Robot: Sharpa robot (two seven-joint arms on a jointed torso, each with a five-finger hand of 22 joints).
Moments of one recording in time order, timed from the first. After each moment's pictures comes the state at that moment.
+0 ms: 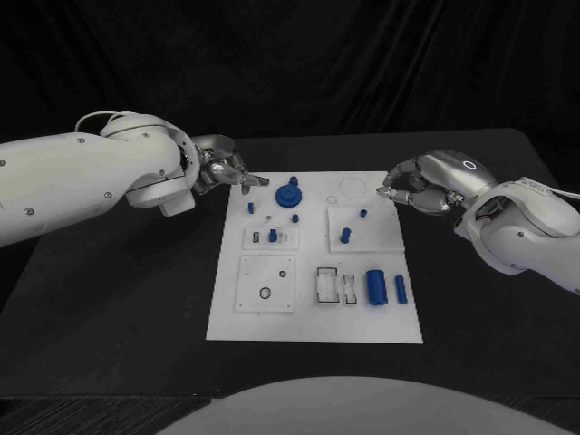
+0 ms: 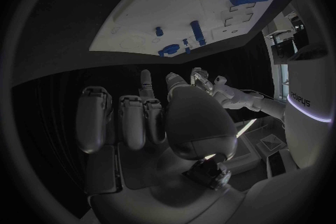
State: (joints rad) left arm 1.49 -0.77 -0.21 1.49 -0.98 0.04 -0.42; left_hand 1.04 0.03 0.05 0.27 0.11 1.06 0.02 0.30 1.20 1.47 -0.04 1.57 1.31 1.47 -0.08 1.57 1.31 0.05 1.44 0.04 1.40 1.31; right arm 1.27 -1.04 -0.21 1.64 -1.57 -0.58 -0.09; right_hand 1.16 0.06 -0.02 0.29 0.37 0.86 0.07 0.29 0.33 1.47 -0.02 1.57 1.31 1.47 -0.09 1.51 1.31 0.05 1.47 0.02 1.40 1.31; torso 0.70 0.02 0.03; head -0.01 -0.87
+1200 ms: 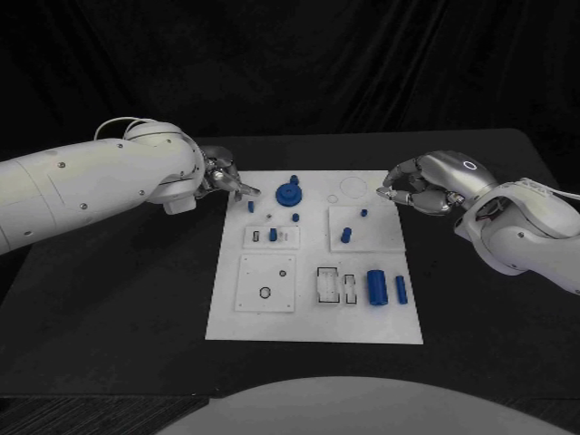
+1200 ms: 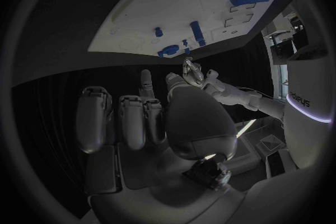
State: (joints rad) left arm 1.42 -0.65 -0.21 1.24 -1.04 0.14 -0.42; left_hand 1.06 0.04 0.03 0.29 0.09 1.03 0.04 0.28 1.21 1.46 -0.03 1.57 1.31 1.47 -0.08 1.57 1.31 0.05 1.44 0.04 1.39 1.31; right arm 1.27 -1.04 -0.21 1.64 -1.57 -0.58 -0.08; right_hand 1.17 0.06 -0.02 0.29 0.38 0.87 0.07 0.29 0.32 1.47 -0.02 1.57 1.31 1.47 -0.09 1.51 1.31 0.05 1.47 0.02 1.40 1.31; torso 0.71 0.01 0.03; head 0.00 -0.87
